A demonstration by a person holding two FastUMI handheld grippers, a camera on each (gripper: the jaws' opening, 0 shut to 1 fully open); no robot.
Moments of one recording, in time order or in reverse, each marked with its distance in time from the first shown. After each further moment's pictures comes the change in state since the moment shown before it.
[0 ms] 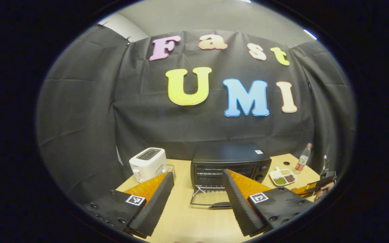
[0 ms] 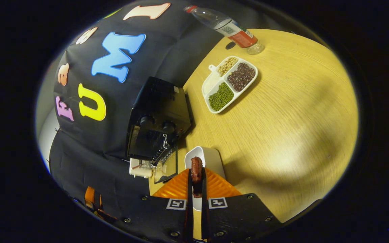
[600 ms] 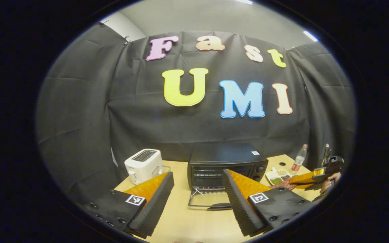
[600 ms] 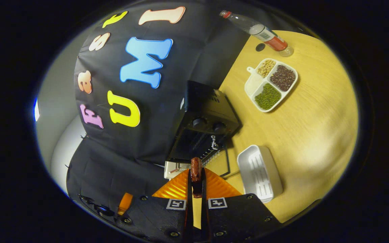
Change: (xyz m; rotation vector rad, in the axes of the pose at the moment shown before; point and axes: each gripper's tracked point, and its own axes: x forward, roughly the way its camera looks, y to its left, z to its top) left arm 0.010 0.008 -0.002 -0.006 -0.010 -0.045; right arm -0.015 0.131 0.003 0.081 -0.046 0.289
